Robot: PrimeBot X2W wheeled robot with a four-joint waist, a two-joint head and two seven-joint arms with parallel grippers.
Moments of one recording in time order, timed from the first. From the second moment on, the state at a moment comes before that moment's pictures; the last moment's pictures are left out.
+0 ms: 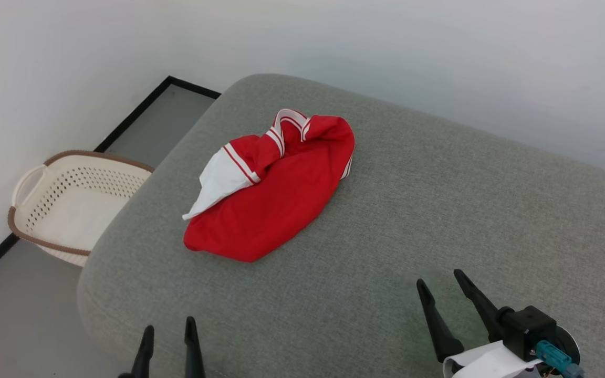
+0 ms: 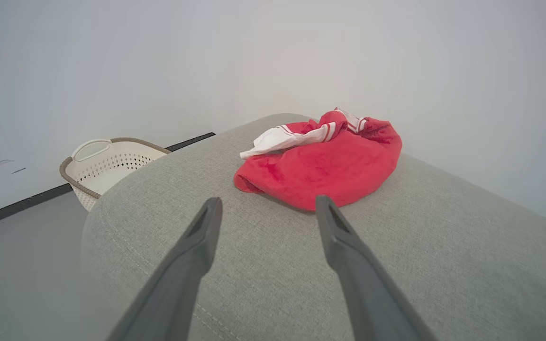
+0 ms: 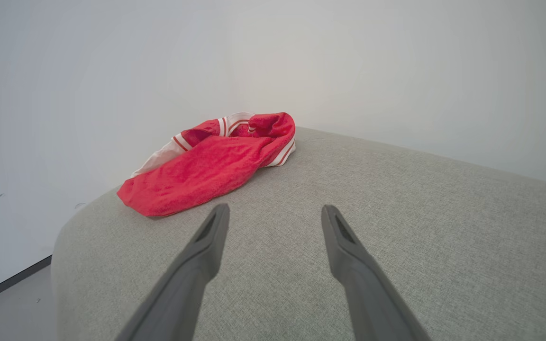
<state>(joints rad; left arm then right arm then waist) 0.21 0.05 -0.09 -0.02 -0.31 0.10 -0.26 -0.03 -0.06 0.22 0.12 0.19 0.13 -0.15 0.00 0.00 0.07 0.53</state>
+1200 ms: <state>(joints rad) -0.92 0.49 -0.48 0.93 -0.70 -0.13 0.43 -0.15 -0.05 0.25 0.08 0.10 0.13 -0.22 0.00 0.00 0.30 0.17</state>
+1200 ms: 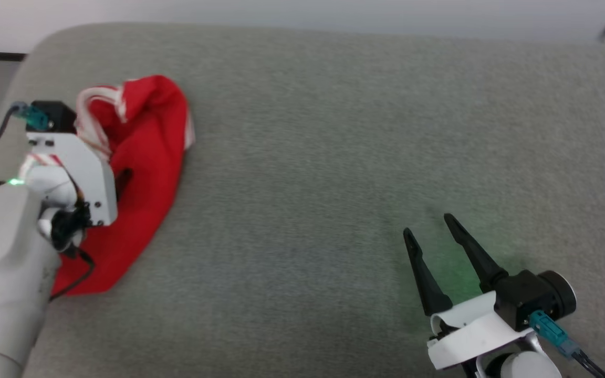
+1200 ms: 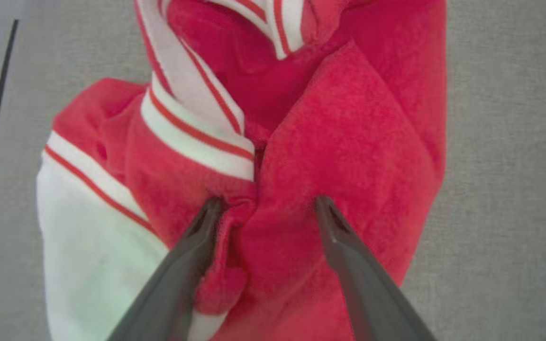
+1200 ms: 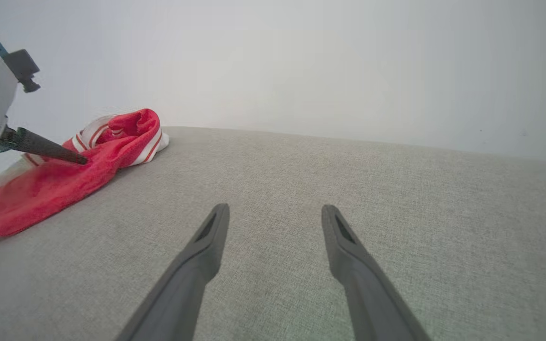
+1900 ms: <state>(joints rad) -1.01 0.58 -0.60 1.04 -0.92 -0.13 0.51 -0.18 -0.05 0.27 -0.02 0.07 0.13 -0.19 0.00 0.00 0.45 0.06</state>
